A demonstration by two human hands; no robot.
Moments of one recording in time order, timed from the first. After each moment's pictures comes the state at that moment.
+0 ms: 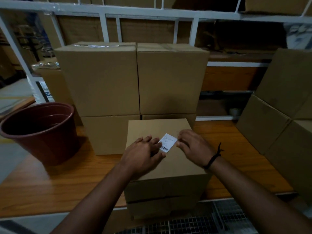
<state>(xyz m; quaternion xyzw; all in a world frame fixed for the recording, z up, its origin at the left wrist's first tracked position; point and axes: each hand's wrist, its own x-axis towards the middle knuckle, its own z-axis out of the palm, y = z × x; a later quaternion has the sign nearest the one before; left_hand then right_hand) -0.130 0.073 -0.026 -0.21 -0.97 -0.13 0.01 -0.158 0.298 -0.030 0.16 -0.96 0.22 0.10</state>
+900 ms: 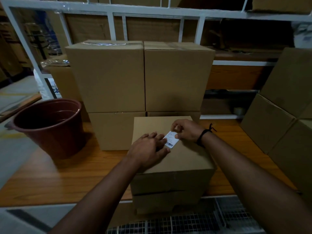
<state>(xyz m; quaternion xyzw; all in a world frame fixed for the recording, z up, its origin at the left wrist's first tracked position) -0.130 0.072 -0.026 -0.22 -0.97 -0.13 0.01 -0.204 0.272 0.008 0.12 -0.95 0.25 -0.10</state>
